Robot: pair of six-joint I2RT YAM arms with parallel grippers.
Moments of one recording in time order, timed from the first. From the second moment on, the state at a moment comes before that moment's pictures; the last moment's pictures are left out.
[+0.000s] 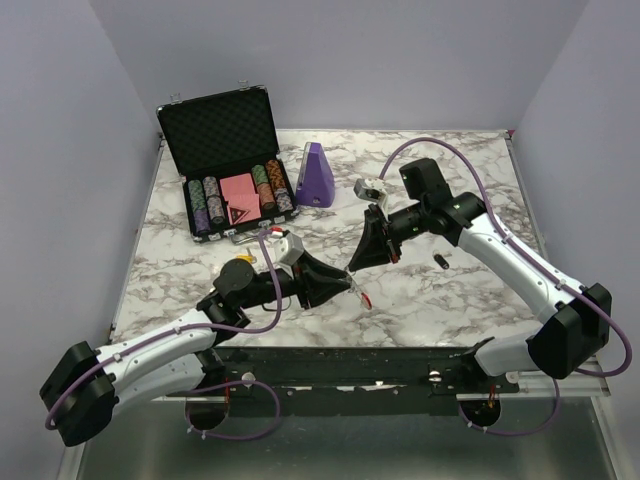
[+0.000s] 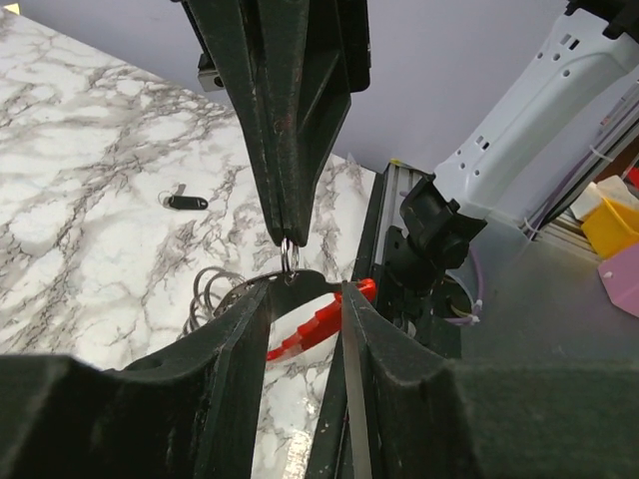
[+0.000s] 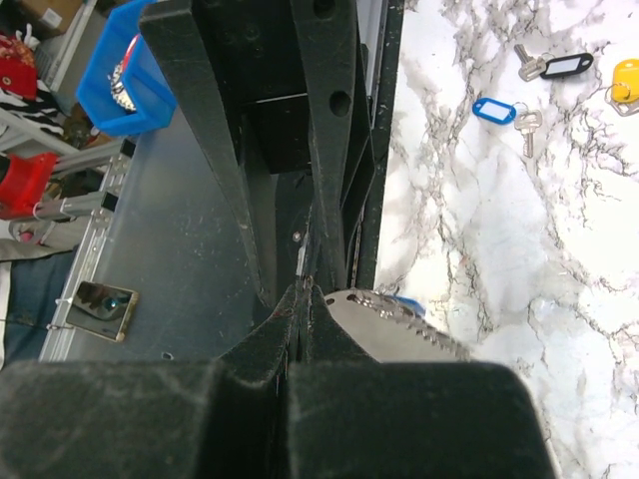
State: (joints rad) left arm -0.86 0.89 0.39 0.66 0.46 -0.42; right arm 0.55 1.39 1.25 -0.69 -1.22 -0.30
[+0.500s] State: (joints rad) left arm -0.86 0.90 0.39 0.65 0.39 -0.42; right arm 0.55 1.39 1.25 -0.69 -1.22 -0.30
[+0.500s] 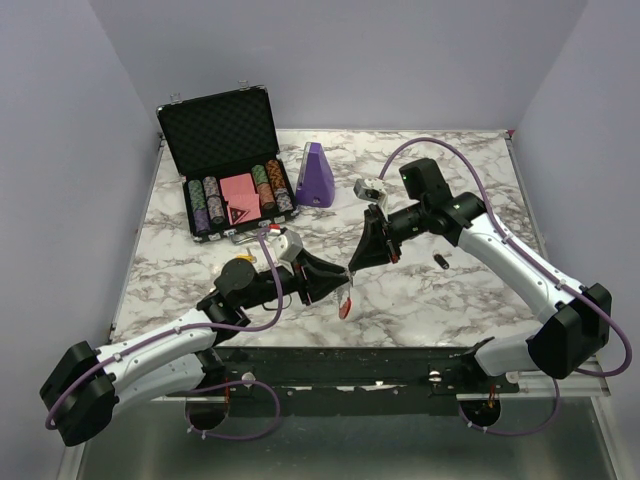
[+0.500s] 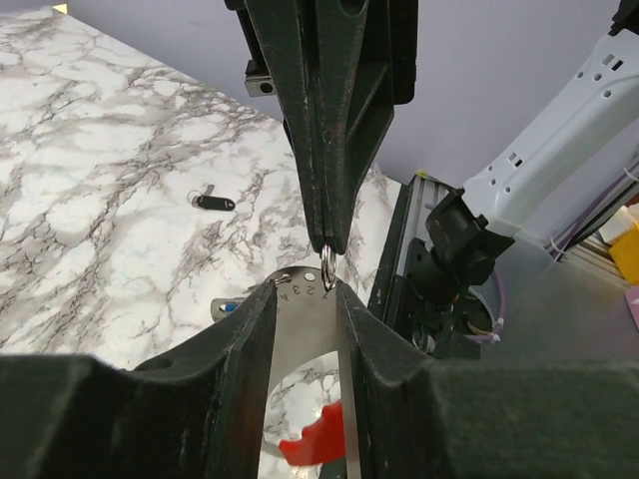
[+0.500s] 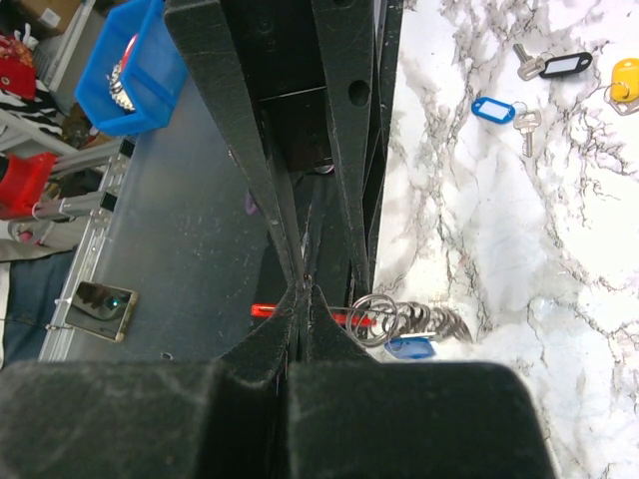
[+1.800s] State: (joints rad) left arm -0.86 0.83 0.46 0.40 0.40 -0.29; right arm 0.55 1.39 1.24 -0.68 -1.14 -0.30
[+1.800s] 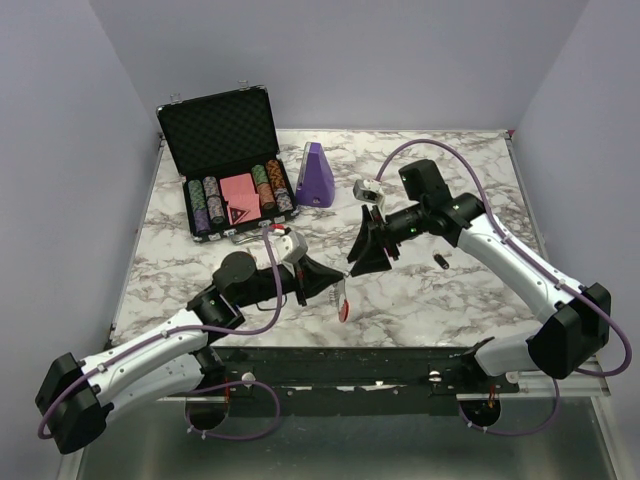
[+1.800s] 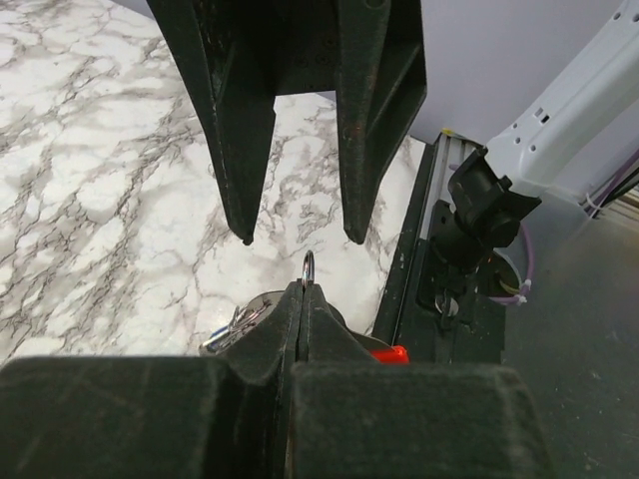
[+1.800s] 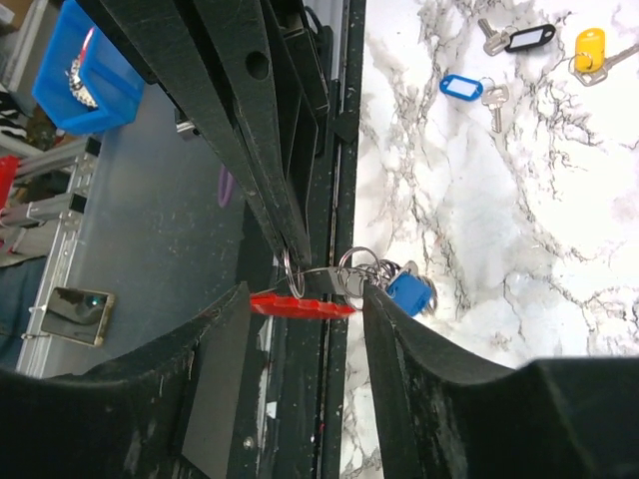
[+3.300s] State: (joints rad) left arm -0.83 0.80 0.29 0.62 0.42 -0.44; right arm 0.60 1.41 1.27 -0.66 -1.09 -0.25
